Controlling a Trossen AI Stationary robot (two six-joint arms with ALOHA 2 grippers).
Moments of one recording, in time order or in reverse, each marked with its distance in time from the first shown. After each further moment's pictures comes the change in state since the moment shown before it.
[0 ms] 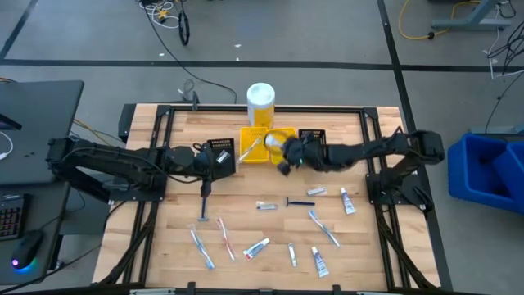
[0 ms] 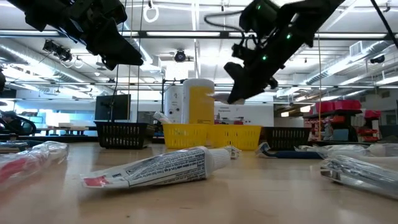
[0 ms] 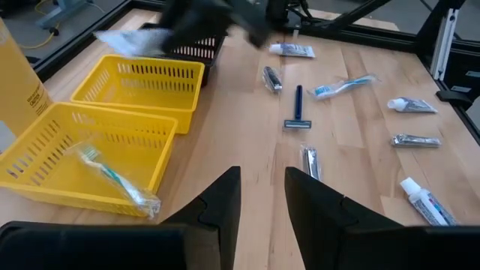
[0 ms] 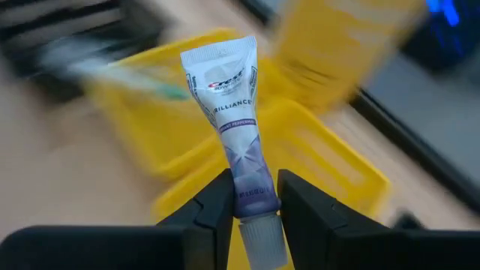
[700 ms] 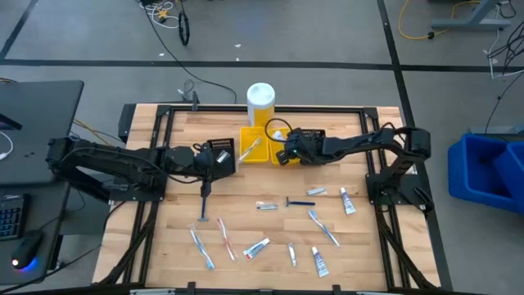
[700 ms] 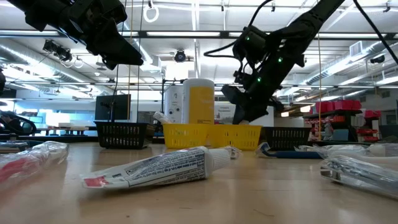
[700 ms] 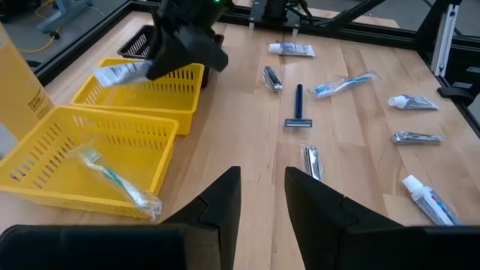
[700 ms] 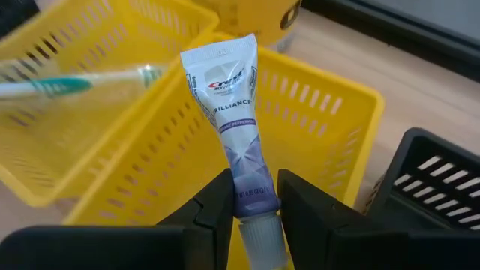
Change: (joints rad) left arm 0.000 0.000 0.000 0.000 0.000 0.018; right arm -0.110 0.121 0.000 -0.024 -0.081 0.248
